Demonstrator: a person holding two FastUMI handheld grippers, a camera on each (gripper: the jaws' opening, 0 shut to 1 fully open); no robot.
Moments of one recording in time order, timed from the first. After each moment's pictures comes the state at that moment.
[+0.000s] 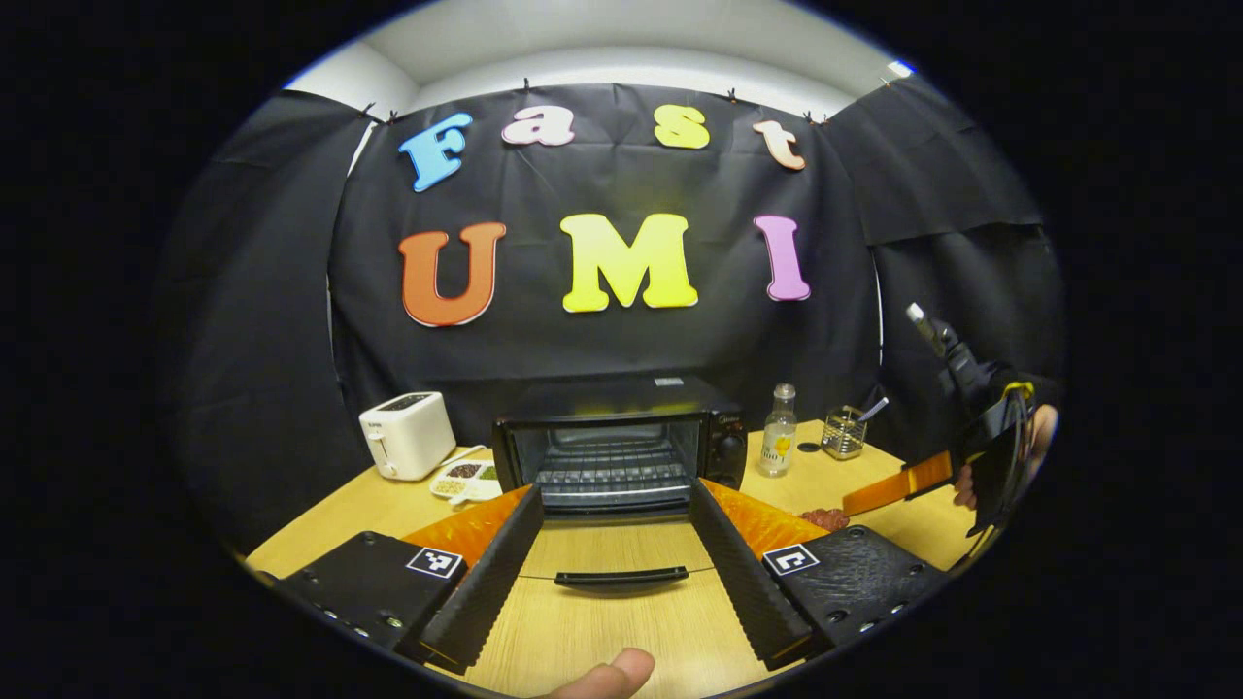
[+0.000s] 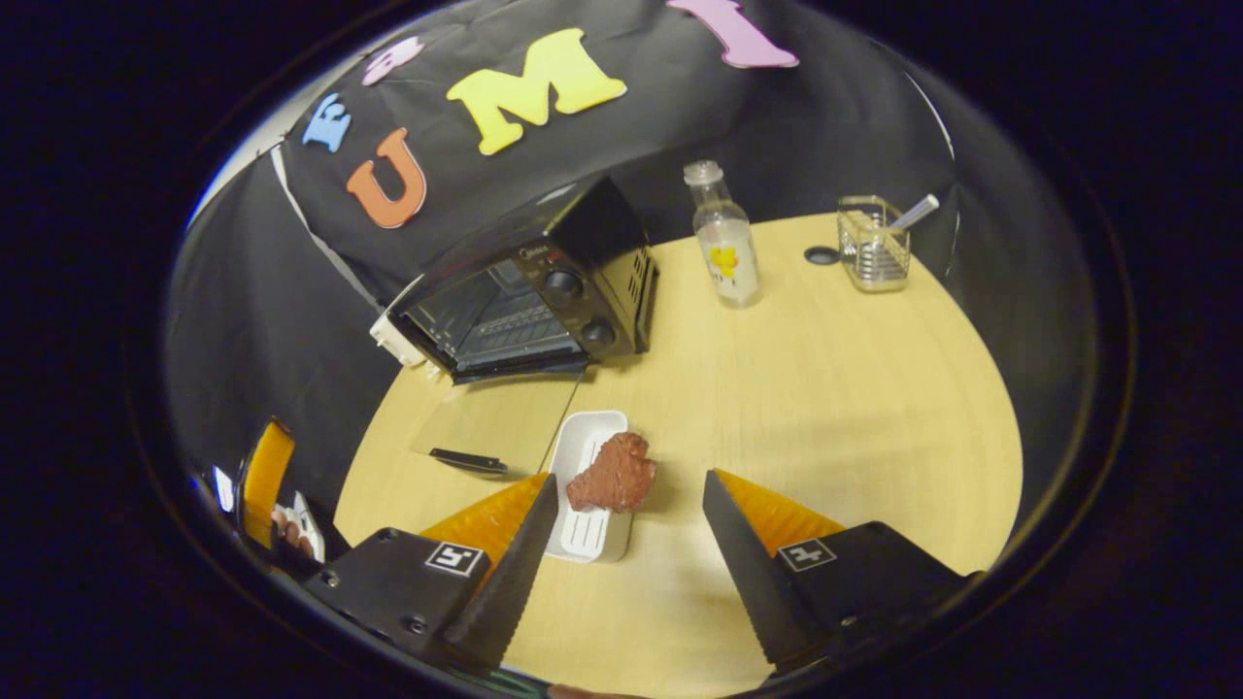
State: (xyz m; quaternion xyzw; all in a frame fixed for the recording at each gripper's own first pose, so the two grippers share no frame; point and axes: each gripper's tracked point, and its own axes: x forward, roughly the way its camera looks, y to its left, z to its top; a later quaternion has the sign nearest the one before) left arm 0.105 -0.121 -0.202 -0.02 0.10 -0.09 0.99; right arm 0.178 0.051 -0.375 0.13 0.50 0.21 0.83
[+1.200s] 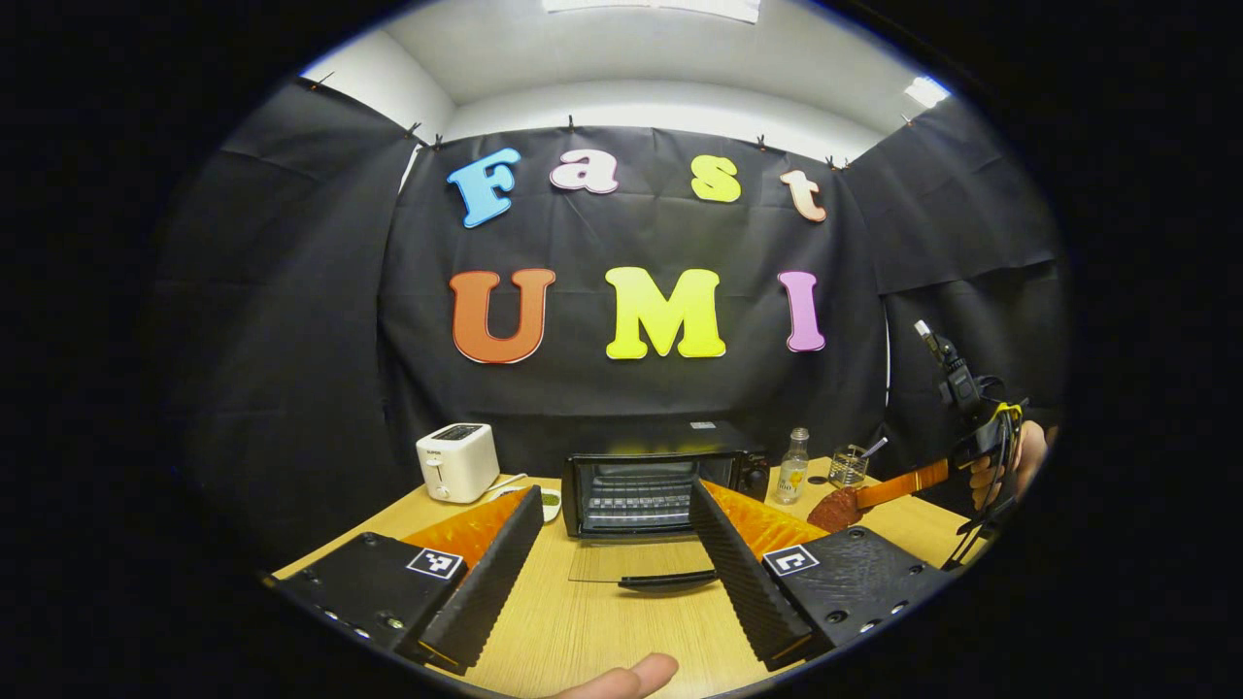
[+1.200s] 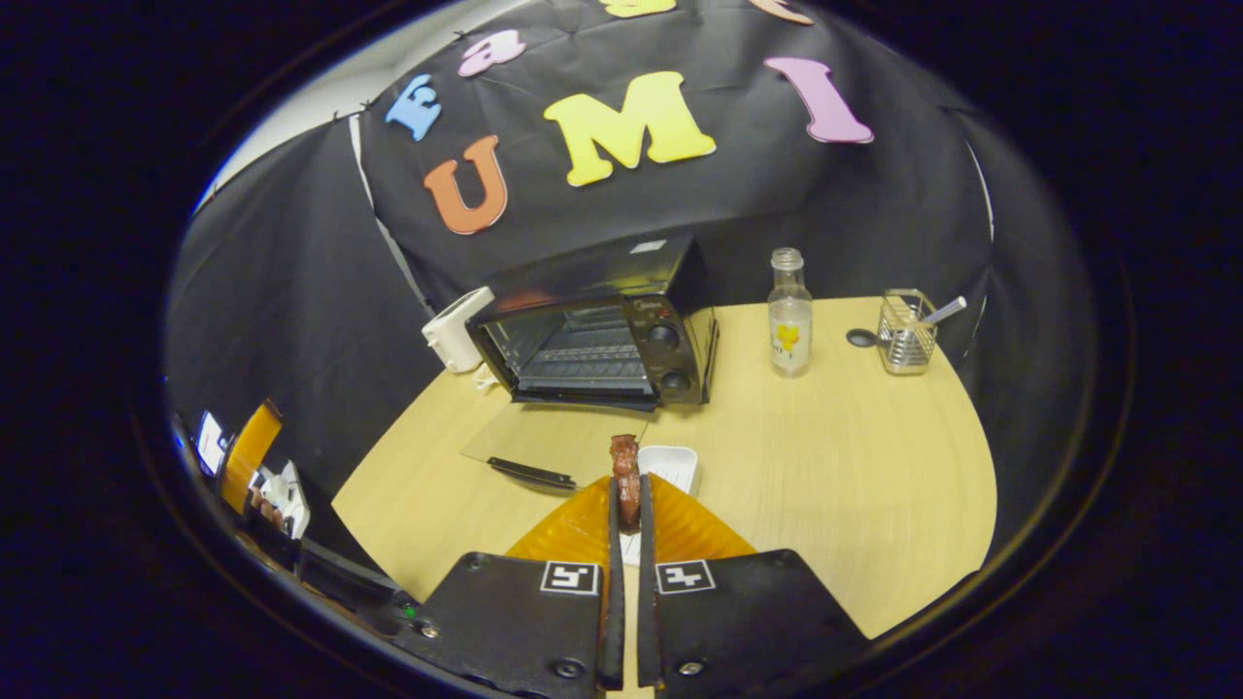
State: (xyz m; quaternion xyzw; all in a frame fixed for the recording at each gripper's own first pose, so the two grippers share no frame) left arm 0.049 -0.033 -0.168 -0.05 0.07 -0.06 0.99; right arm 0.140 0.096 -0.286 0.05 0.38 0.26 0.89
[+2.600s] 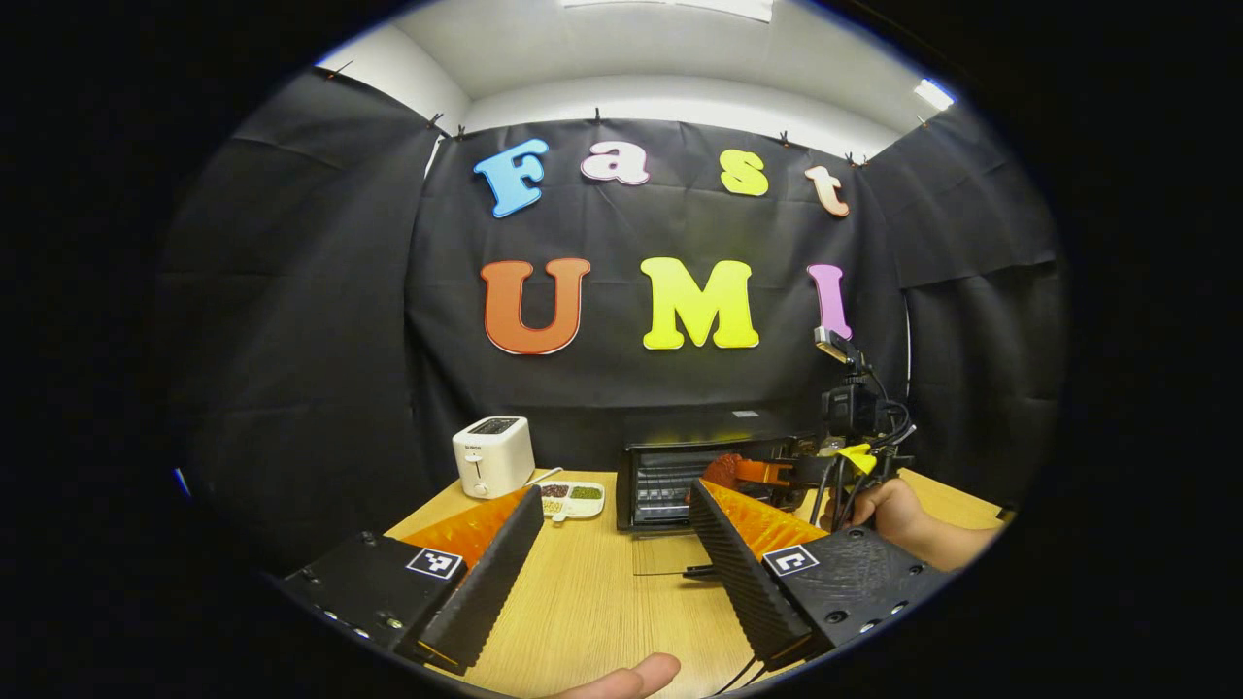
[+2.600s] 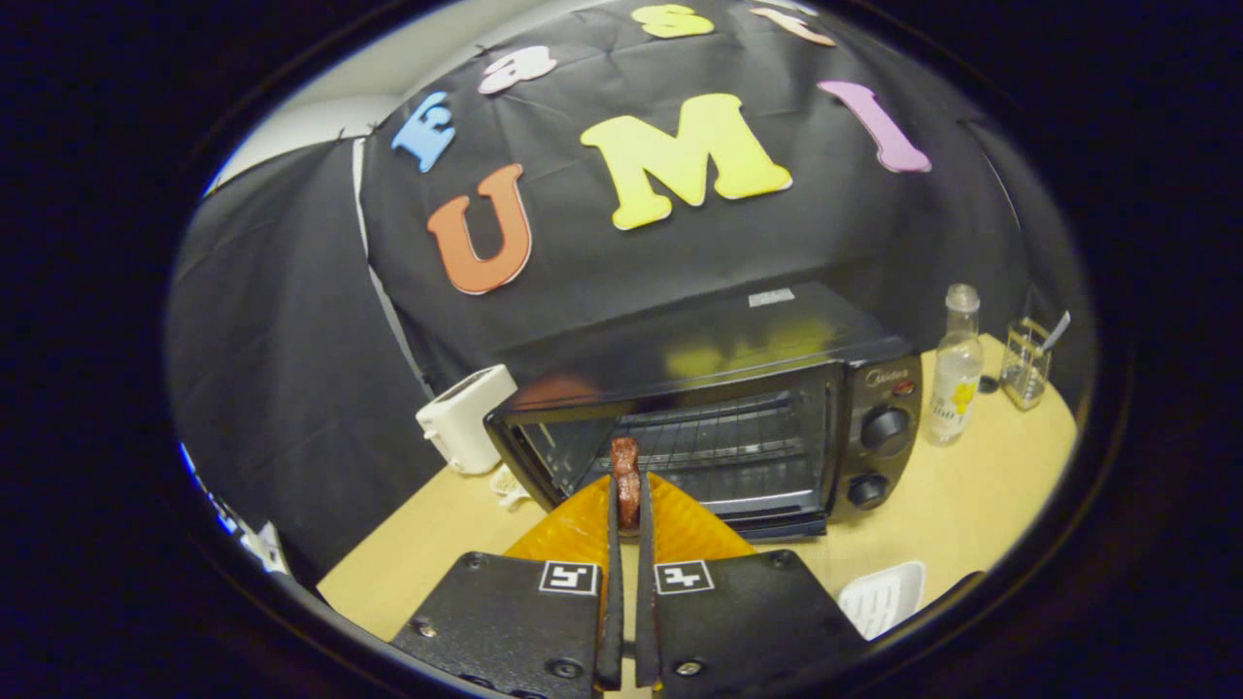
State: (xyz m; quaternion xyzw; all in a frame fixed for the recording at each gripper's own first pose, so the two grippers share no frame) left arm 0.067 0.037 -0.198 -0.04 0.08 -0.04 1.00; right arm 0.262 0.328 -0.335 0.16 0.28 0.25 0.91
